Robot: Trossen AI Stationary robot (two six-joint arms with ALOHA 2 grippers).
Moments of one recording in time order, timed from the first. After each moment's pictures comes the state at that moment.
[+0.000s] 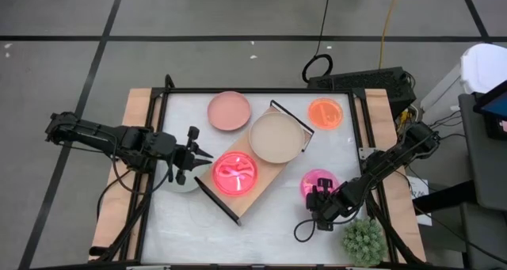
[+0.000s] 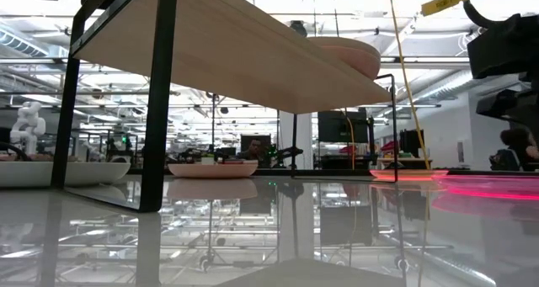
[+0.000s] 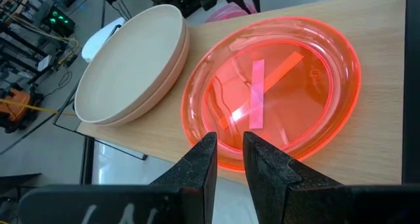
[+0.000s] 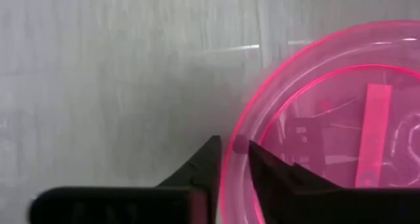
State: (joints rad) left arm -0.21 0.86 0.75 -0.42 -0.15 0.49; right arm 0.67 1.54 0.76 -0.59 0.16 0.76
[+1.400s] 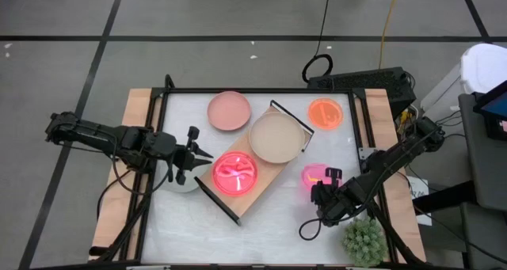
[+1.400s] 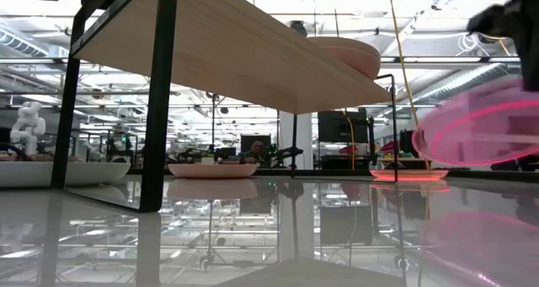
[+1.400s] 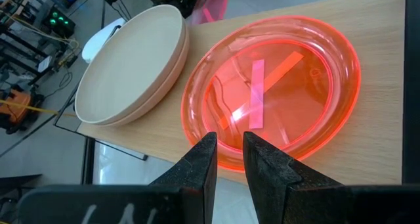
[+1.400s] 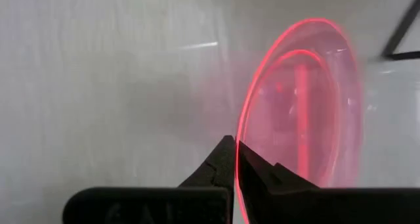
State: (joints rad) left arm -0.21 0.86 0.75 -0.42 -0.15 0.49; right arm 0.67 1.45 1.06 -1.11 0.27 0.80
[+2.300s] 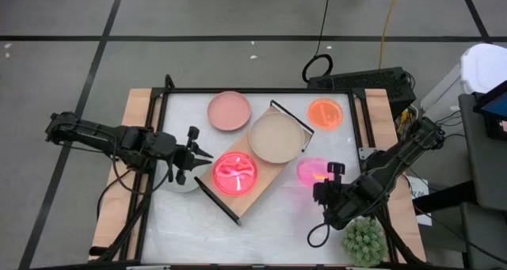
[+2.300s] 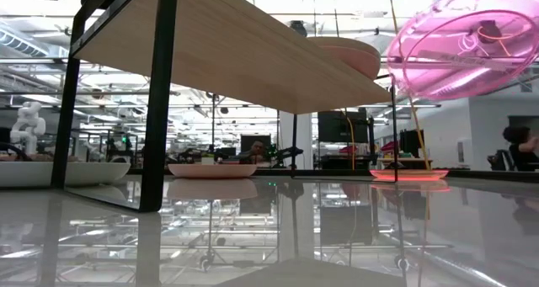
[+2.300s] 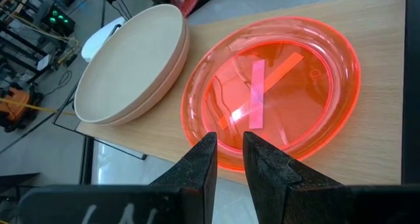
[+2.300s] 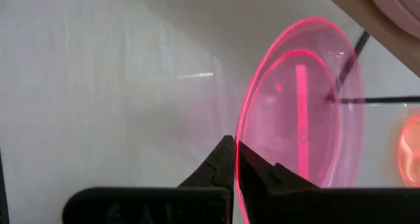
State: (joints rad) left arm -0.21 0.86 0.75 -0.42 -0.15 0.48; right arm 0.69 1.45 1.37 -1.35 0.37 0.76
